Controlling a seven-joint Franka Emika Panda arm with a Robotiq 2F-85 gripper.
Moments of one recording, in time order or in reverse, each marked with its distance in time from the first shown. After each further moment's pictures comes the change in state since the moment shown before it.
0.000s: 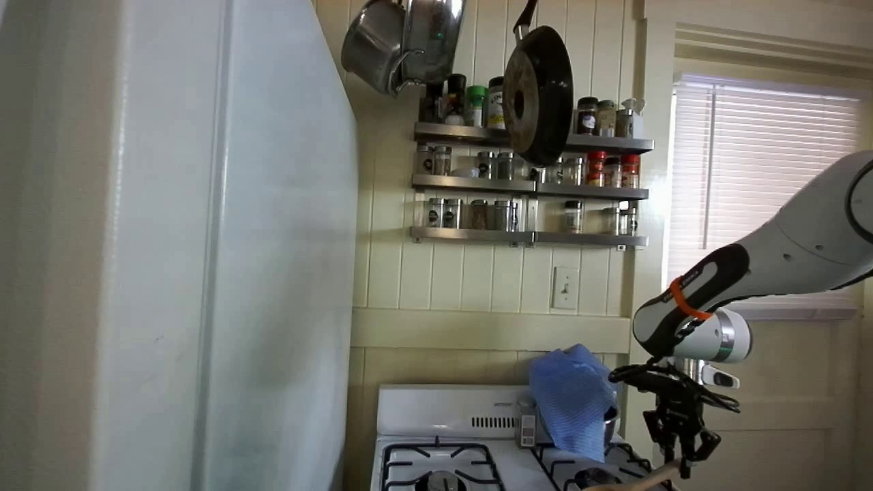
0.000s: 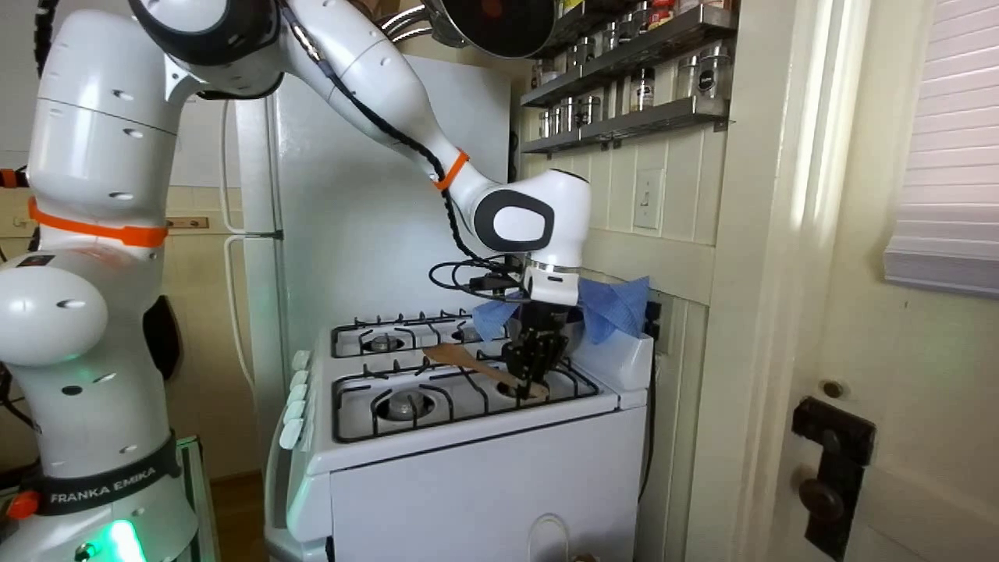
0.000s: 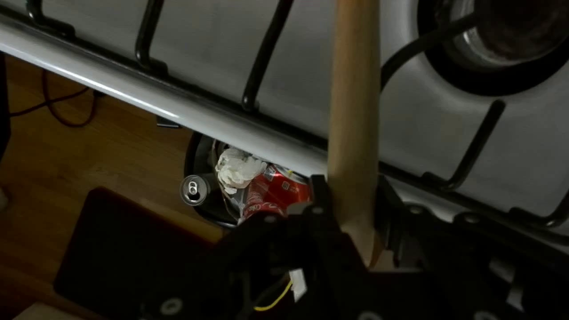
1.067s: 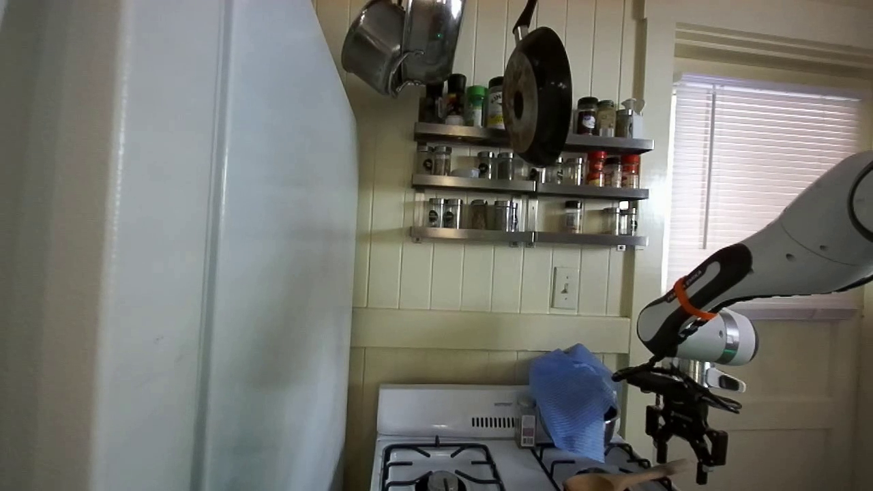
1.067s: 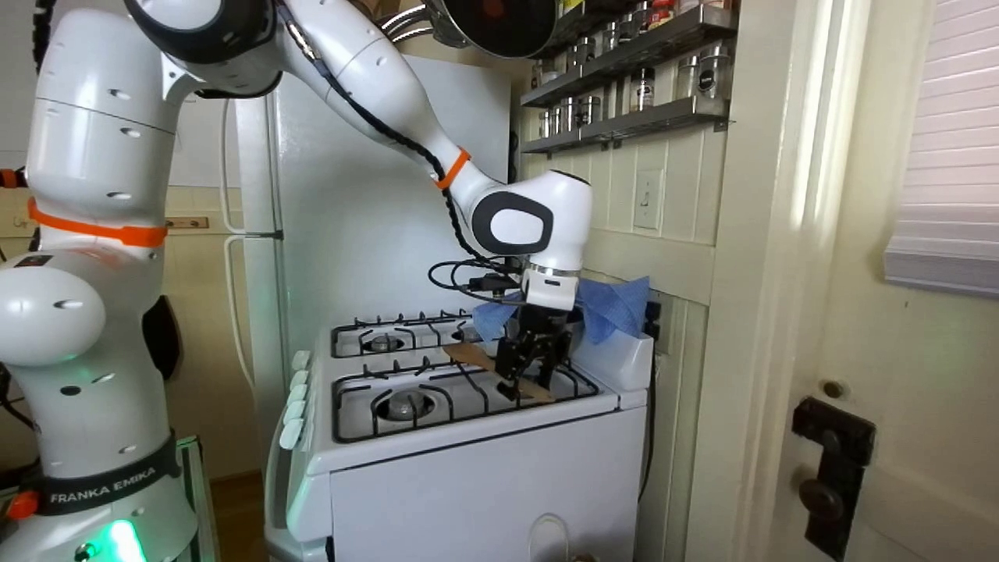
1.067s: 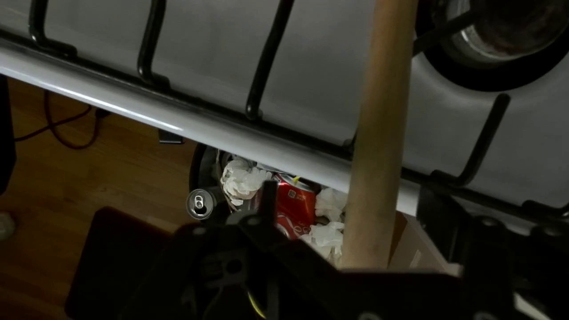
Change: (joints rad) arm -0.014 -0.002 -0.003 -0.012 0.029 0.000 0.031
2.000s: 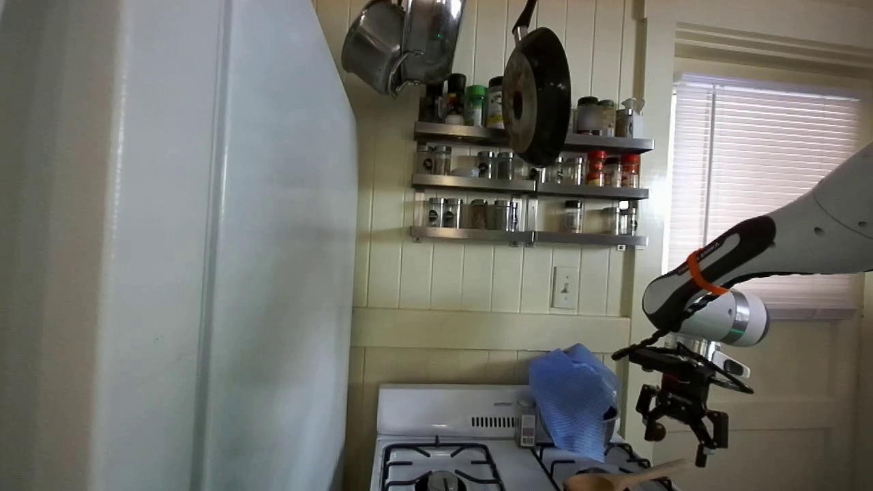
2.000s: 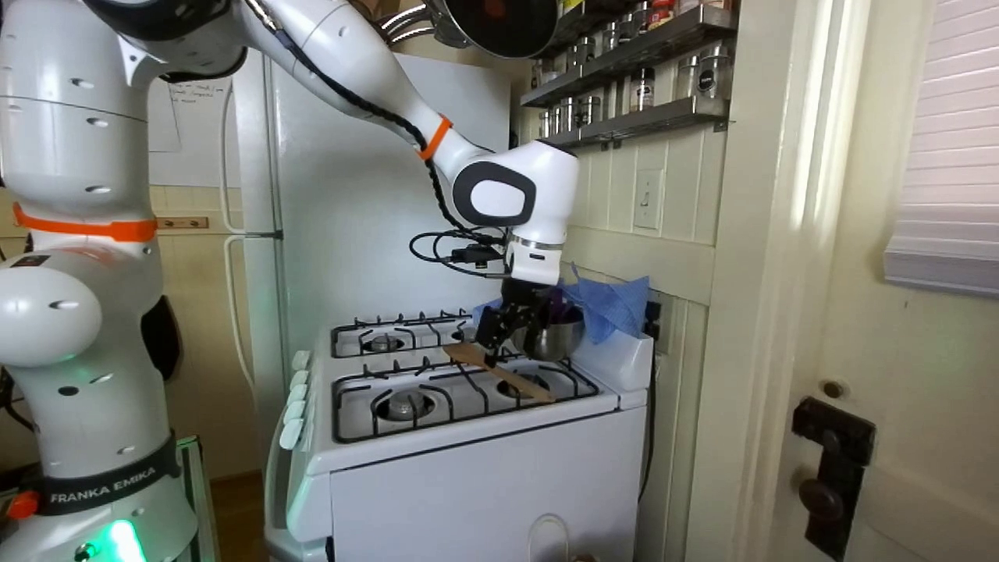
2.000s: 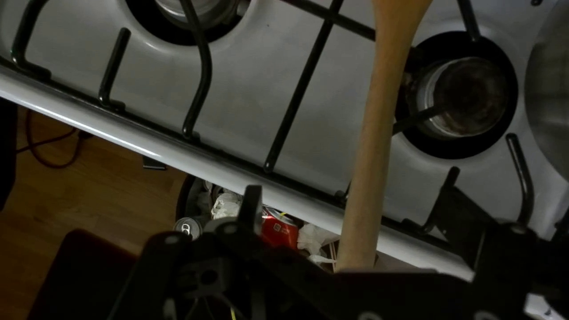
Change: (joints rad) arm -0.022 -0.127 0.042 -0.054 0.084 -0.069 -0.099
